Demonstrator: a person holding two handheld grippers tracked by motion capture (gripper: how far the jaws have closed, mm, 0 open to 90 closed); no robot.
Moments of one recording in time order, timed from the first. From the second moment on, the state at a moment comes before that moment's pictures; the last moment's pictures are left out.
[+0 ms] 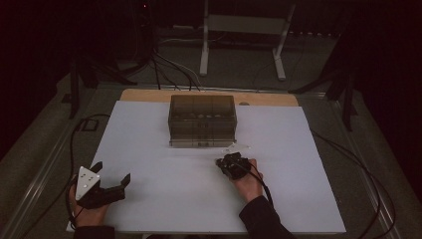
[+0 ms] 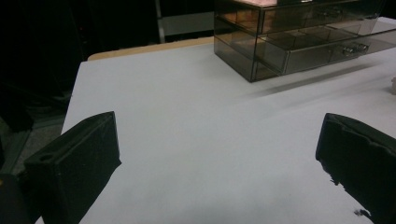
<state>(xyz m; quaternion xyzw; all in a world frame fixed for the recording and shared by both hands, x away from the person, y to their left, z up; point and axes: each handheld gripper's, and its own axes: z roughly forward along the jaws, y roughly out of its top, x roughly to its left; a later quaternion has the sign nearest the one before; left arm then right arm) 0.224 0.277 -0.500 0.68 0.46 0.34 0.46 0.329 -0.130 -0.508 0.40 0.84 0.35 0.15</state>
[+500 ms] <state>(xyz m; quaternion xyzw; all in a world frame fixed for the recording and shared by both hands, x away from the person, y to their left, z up) 0.224 0.278 -0.501 0.68 0.45 0.34 0.47 0.325 -0.131 -0.502 0.40 0.83 0.36 0.14</state>
